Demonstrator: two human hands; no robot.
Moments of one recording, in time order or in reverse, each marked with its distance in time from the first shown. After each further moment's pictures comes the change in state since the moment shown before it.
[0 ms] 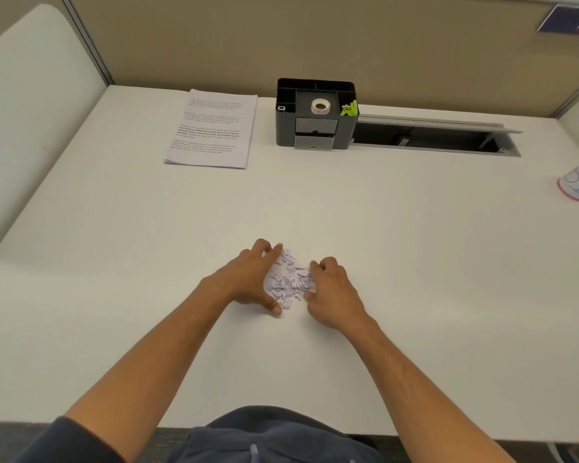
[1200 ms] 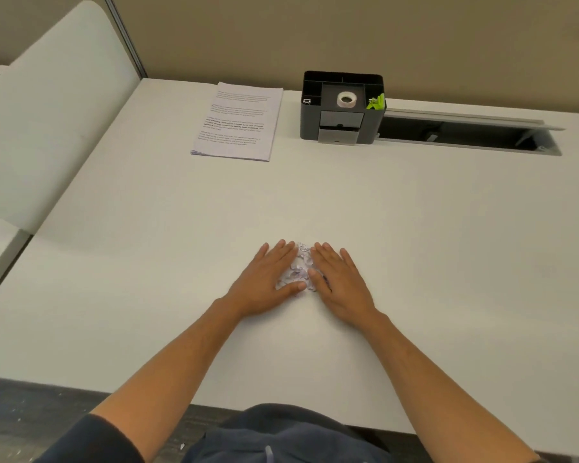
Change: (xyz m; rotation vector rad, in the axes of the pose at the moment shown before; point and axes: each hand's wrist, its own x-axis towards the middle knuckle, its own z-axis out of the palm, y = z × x) left_hand -0.011 -0.014 0.052 -0.126 0.316 0.135; right_hand 0.023 0.022 0.034 0.038 0.116 -0.316
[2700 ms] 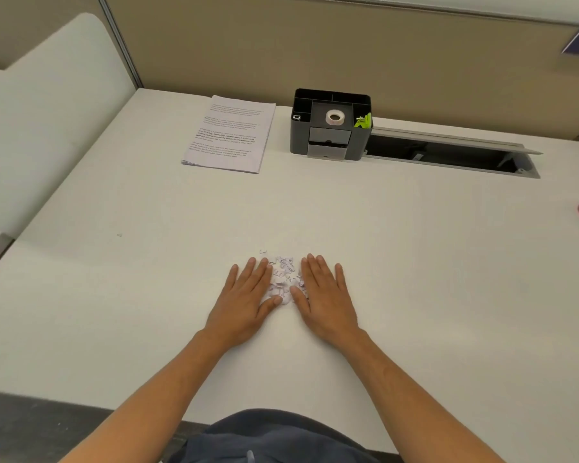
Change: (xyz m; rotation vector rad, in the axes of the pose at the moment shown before) left_hand -0.023 0.010 0.020 0.203 0.109 -0.133; right_hand -0.008 -0.003 0.002 -0.153 0.017 0.049
